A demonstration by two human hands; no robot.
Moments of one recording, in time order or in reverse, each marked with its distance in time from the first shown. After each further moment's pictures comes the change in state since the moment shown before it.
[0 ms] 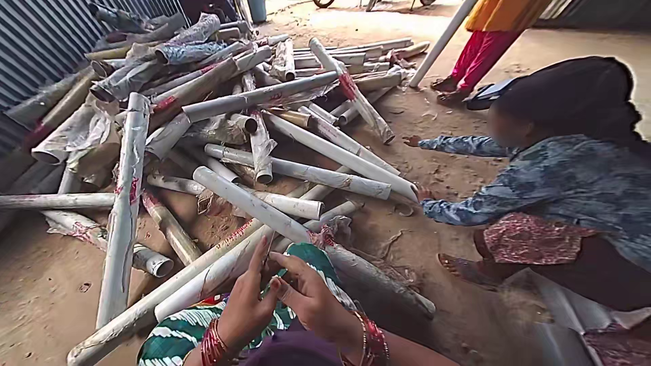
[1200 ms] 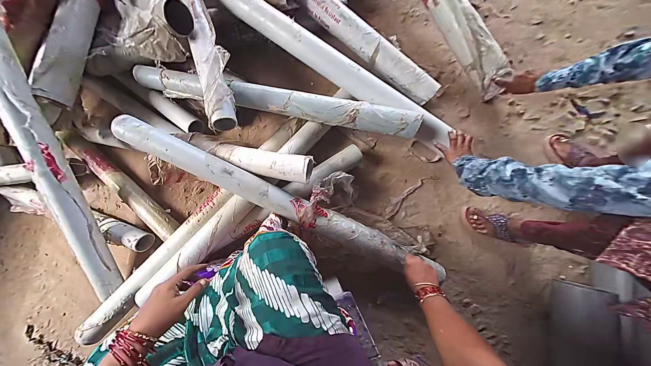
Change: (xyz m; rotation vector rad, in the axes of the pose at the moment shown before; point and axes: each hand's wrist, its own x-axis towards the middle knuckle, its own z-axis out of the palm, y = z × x) left_hand 0.055 -0.143 -0.014 0.361 -0.421 -0.856; right_hand -0.127 0.289 -0.304 -1.219 -0.024 1.318
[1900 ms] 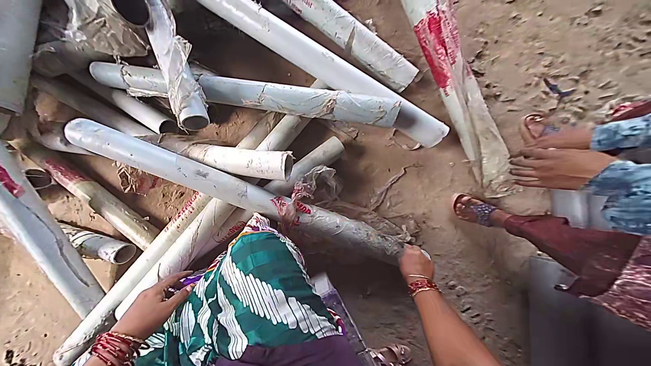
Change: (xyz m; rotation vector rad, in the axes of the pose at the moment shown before) left_hand 0.026 0.009 0.008 0.157 -0.133 -0.086; right_hand 0.002 0.022 -0.003 0.188 0.034 0.194
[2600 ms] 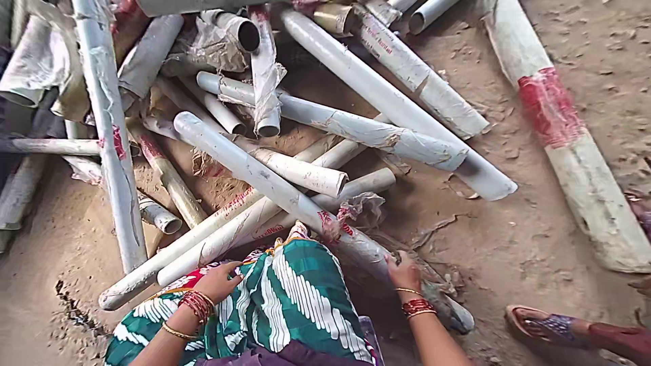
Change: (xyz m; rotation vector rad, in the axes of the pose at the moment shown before) left_hand 0.013 -0.019 0.020 0.011 -0.132 -0.084; right_hand -0.020 -0.128 -0.018 0.451 0.158 -0.316
